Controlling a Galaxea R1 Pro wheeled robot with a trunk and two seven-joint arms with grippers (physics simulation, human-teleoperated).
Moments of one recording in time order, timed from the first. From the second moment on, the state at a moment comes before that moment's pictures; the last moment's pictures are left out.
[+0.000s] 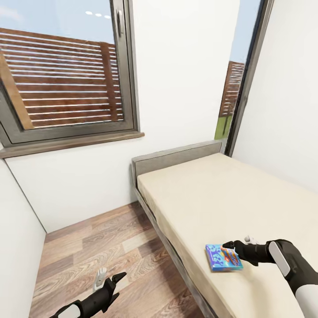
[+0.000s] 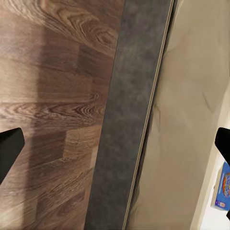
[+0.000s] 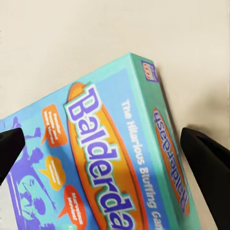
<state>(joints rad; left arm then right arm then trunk) -0.53 0.11 -0.55 -0.08 1.44 0.38 -0.70 -0.59 -0.31 -0.18 -0.73 -0.41 0.98 0.38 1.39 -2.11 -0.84</state>
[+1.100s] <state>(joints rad) -0.53 0.11 -0.55 -0.08 1.44 0.38 -0.70 -0.59 -0.31 -0.18 -0.73 -0.39 0.98 0.38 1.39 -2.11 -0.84</state>
